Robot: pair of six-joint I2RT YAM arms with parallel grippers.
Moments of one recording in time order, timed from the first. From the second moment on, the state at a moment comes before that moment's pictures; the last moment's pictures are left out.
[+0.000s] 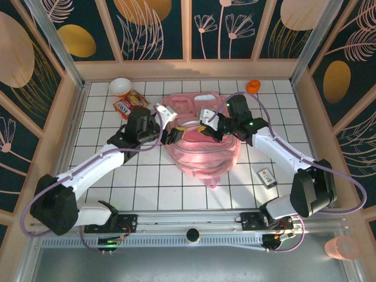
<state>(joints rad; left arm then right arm) -0.56 1.34 0.92 -0.01 0.35 0.14 0.49 1.42 1.08 -0.35 -0.63 -0.75</state>
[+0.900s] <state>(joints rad) -0.60 1.52 1.03 0.02 0.47 0.45 0.42 1.42 1.07 -0.33 -0.71 -0.63</state>
